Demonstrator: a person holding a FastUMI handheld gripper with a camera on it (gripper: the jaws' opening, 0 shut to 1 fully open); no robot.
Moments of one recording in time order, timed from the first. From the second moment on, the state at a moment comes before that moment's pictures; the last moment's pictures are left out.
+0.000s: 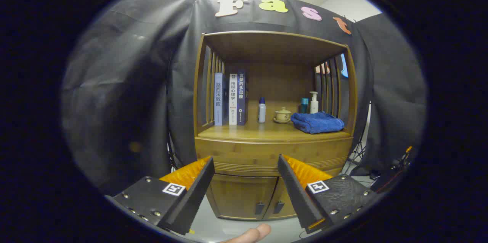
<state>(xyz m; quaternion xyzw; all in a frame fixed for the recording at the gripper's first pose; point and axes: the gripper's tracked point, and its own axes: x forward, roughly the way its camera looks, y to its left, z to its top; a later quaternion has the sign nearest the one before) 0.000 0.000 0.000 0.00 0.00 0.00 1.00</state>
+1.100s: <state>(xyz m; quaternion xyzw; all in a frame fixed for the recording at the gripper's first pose) 0.019 -0.021 -0.036 0.02 0.03 -0.02 1.00</state>
